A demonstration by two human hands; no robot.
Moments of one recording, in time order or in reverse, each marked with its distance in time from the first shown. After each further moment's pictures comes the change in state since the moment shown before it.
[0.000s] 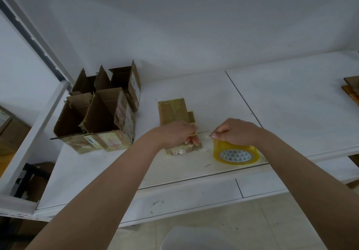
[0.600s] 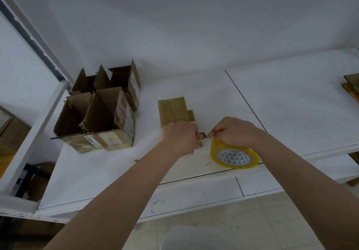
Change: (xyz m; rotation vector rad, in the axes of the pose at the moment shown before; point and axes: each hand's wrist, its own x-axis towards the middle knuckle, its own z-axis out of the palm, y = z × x) left_hand 0.001 0.014 0.027 0.614 0.270 -0.083; right_hand -0.003 -0.014 0.006 -0.012 0.079 0.044
